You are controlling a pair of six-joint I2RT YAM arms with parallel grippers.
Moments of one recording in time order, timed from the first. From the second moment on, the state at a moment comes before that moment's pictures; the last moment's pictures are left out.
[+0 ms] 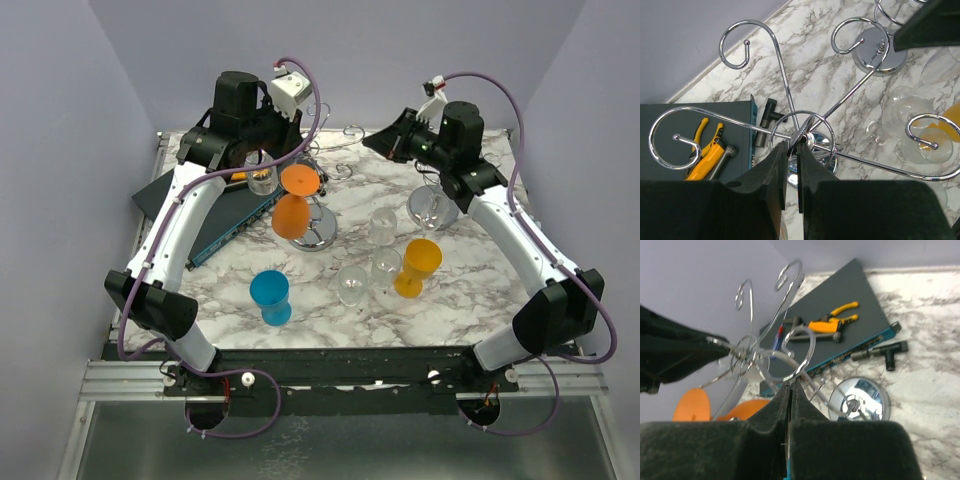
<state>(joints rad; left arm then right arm) -0.37 1.63 1.94 -0.76 0.37 0.21 0.35 1.53 1.46 -0.08 -0.42 0.59</state>
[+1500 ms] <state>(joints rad) -0.37 1.61 1.90 -0.72 0.36 0.23 0.41 1.72 1.76 -0.28 -0.31 0.46</state>
